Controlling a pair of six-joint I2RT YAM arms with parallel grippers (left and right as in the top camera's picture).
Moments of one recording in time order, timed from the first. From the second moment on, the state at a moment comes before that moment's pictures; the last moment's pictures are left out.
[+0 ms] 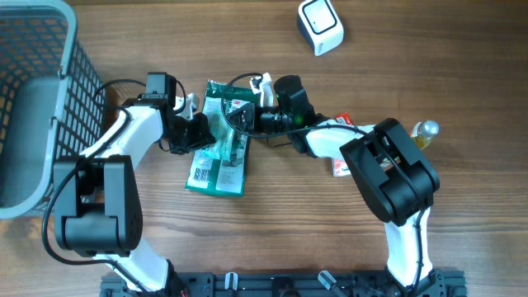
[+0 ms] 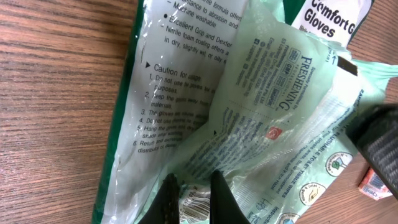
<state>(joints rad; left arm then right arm) -0.03 1.84 1.09 -0.67 0.44 -0.27 0.56 2.16 1.13 0.51 -0.71 0.84</state>
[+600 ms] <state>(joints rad) -0.03 1.84 1.07 -0.64 0.46 -0.27 0.57 2.15 1.16 0.29 -0.50 0.79</state>
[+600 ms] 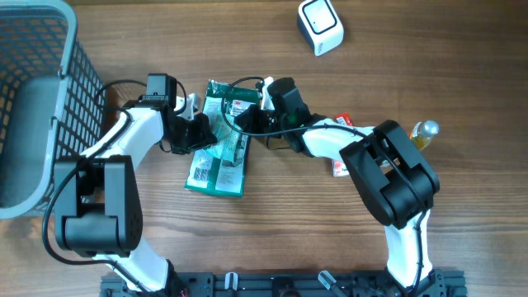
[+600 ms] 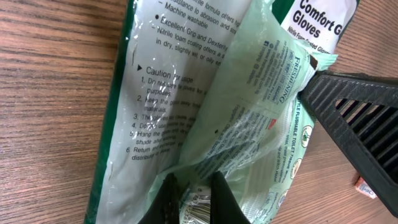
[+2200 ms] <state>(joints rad) -0.02 1.99 1.17 -0.39 0.73 -0.34 0.62 2.12 1.15 0.07 -0.73 0.76</state>
